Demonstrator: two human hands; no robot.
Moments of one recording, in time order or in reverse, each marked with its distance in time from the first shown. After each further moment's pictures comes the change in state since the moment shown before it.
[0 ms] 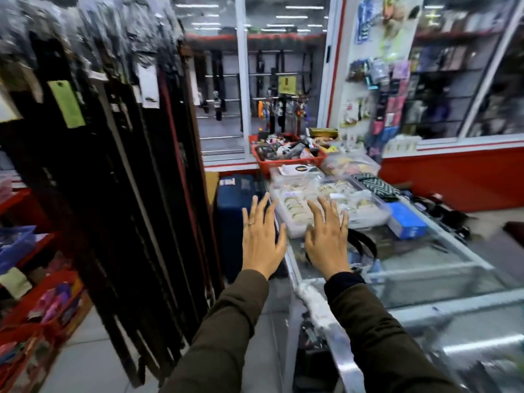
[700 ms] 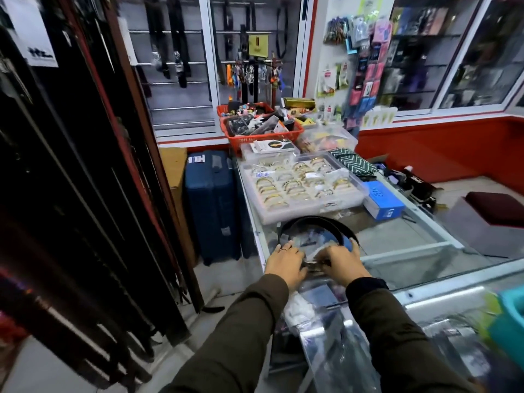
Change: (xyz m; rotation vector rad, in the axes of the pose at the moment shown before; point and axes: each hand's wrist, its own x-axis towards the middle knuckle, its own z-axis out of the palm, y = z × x) left_hand -0.016 0.029 0.148 0.191 -0.805 0.157; right_hand -0.017 0.145 0.027 -0.294 -0.661 0.136
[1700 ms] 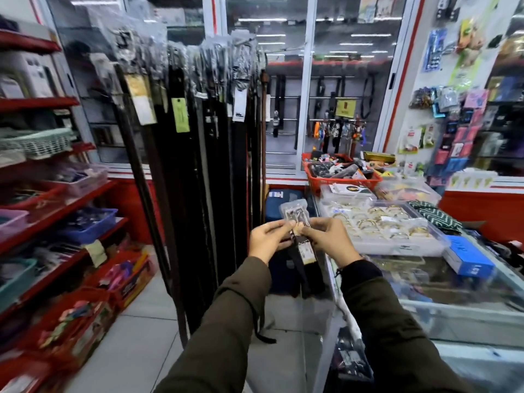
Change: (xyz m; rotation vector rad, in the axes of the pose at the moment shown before) left_hand -0.183 -0.090 -0.144 -1.569 0.781 -0.464; right_hand -0.070 -0.221 -0.111 1.098 0.065 -0.377
